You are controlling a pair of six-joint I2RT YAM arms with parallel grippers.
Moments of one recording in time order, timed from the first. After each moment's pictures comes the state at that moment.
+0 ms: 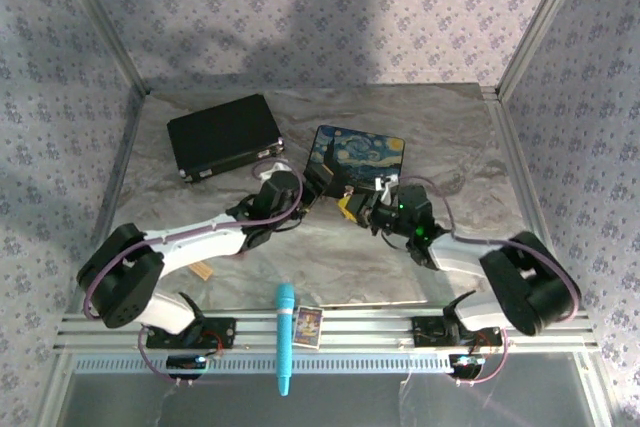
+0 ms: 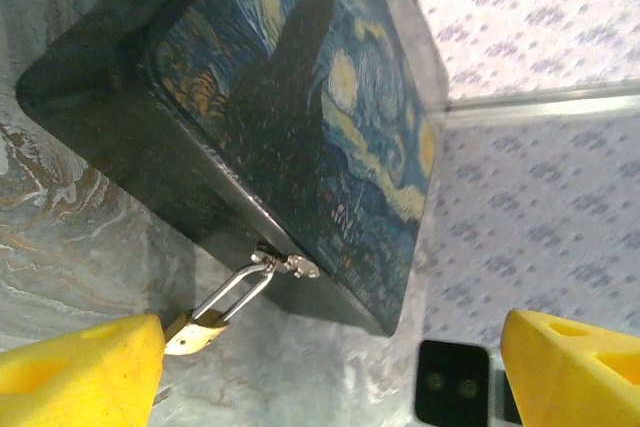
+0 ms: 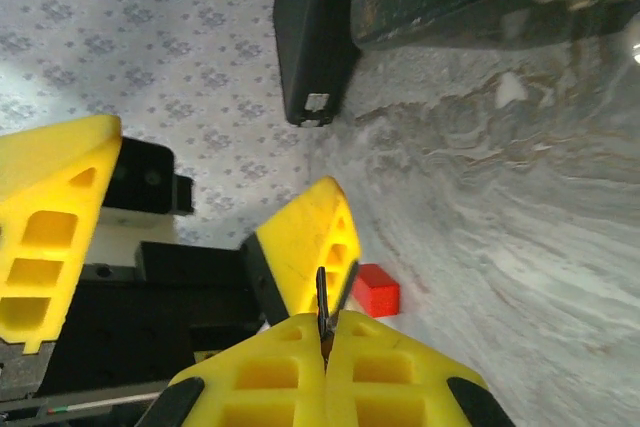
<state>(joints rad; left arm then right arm) -0.84 1.44 0.76 0.22 -0.13 -1.38 0.53 1.34 0.36 0.71 -0.53 1.31</state>
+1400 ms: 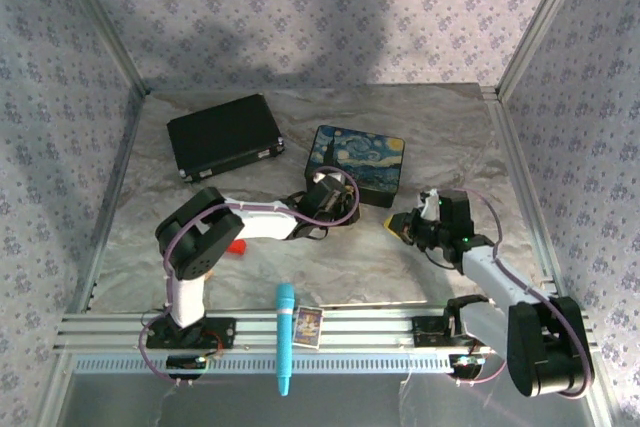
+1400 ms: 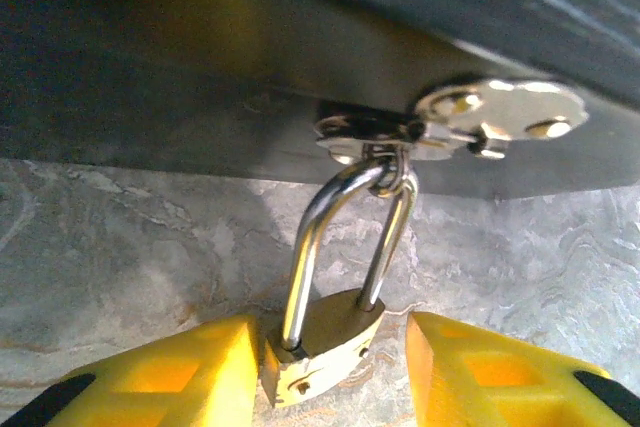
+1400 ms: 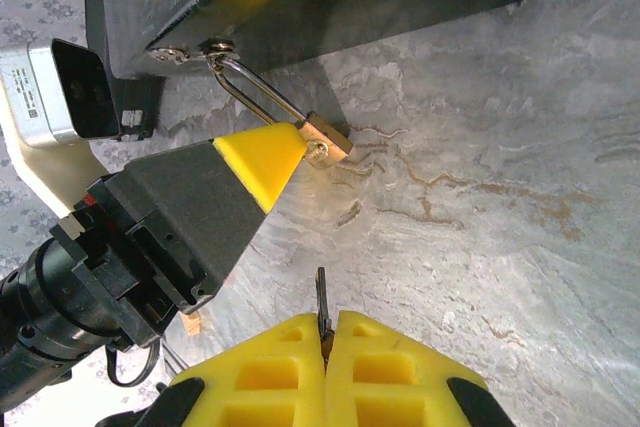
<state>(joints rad) -0.92 1.90 1.01 0.15 -0.02 -0.86 0.16 1.04 0.33 -0.03 -0.69 0.84</state>
